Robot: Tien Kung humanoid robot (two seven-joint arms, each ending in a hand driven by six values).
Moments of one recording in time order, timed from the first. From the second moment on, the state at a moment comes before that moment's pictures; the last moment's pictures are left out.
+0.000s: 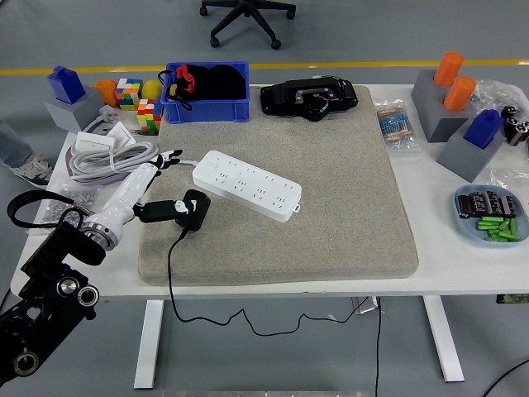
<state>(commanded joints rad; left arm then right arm) -0.24 0.27 -1.04 -1.43 1.70 0.17 0.18 0.08 -0.24 1.22 0.25 -0.80 -0.13 -0.10</state>
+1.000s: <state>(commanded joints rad) -0.74 0.29 -0.60 -1.14 1.74 0.10 0.27 0.08 -0.25 1.17 0.25 -0.77 -0.13 -0.11</state>
